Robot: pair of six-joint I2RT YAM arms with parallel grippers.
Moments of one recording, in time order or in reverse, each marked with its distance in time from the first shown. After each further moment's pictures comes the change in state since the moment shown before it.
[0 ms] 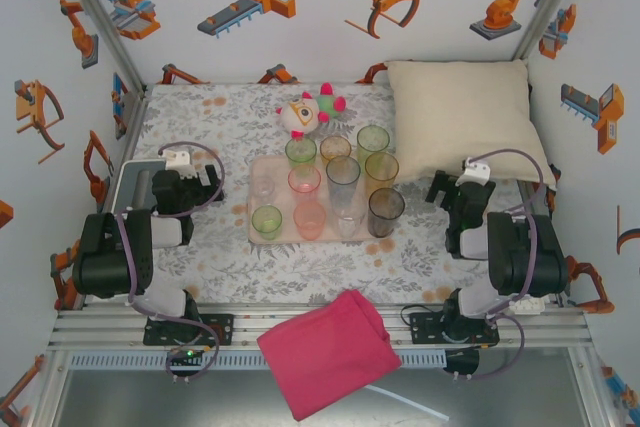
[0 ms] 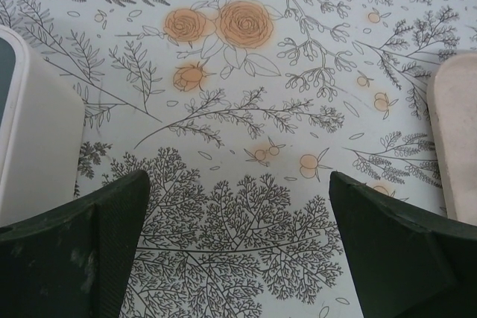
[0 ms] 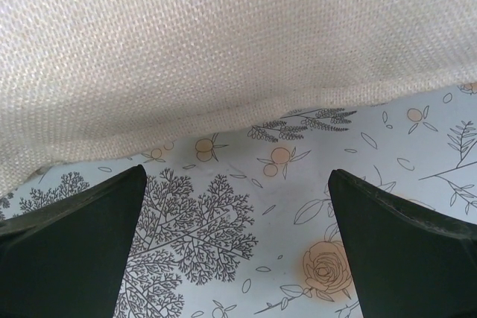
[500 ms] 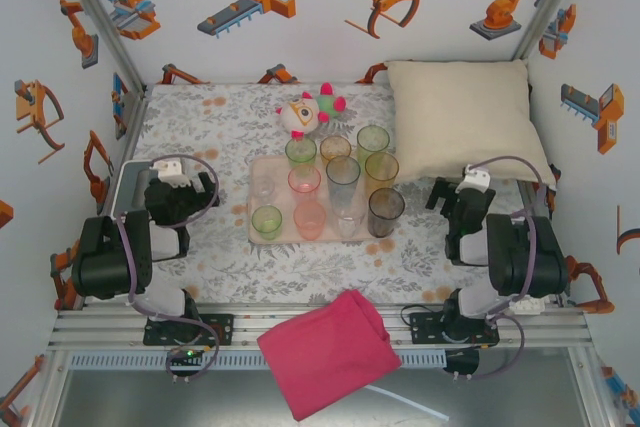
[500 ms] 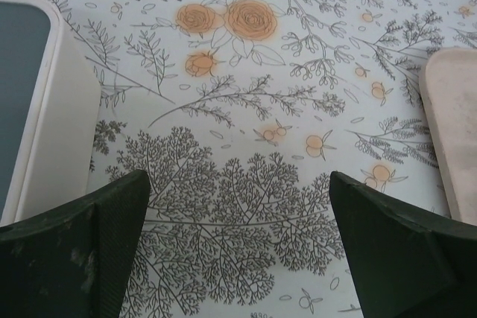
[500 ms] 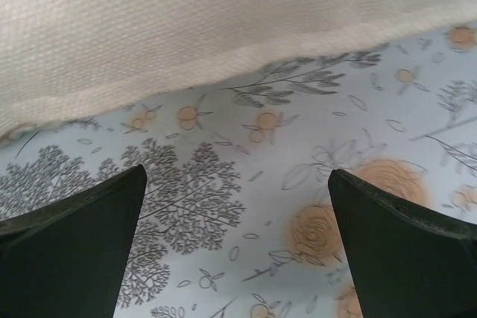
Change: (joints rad) left arm 0.068 0.001 -0.093 0.178 0.090 -0.022; right arm 0.000 -0.002 -0.058 0.028 0.006 0.006
